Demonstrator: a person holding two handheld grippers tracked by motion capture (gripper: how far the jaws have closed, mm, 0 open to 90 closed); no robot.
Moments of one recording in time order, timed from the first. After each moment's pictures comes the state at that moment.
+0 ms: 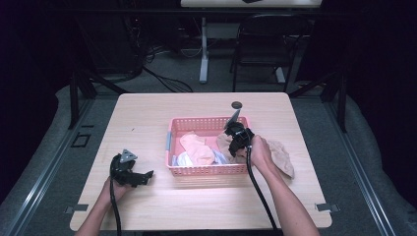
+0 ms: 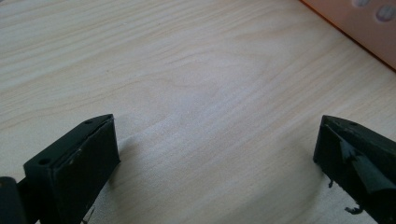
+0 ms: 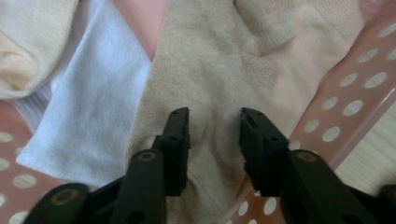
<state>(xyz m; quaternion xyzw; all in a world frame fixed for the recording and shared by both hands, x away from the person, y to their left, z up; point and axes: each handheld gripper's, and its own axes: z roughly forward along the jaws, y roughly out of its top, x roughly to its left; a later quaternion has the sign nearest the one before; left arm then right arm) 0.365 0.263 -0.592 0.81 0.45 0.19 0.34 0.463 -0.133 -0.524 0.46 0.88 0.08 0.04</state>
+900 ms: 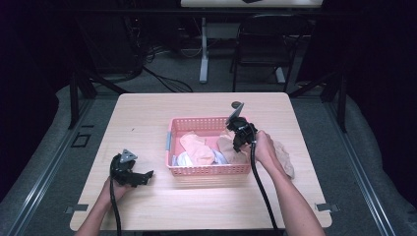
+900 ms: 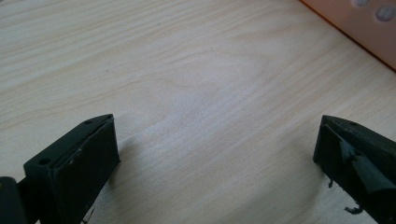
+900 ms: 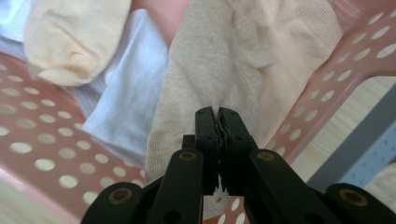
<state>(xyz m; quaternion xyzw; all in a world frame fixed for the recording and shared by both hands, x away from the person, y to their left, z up) 0.365 0.263 -0.592 0.81 0.45 0.19 0.34 0.457 -0.138 -0.487 0.45 0.89 0.10 0.02</state>
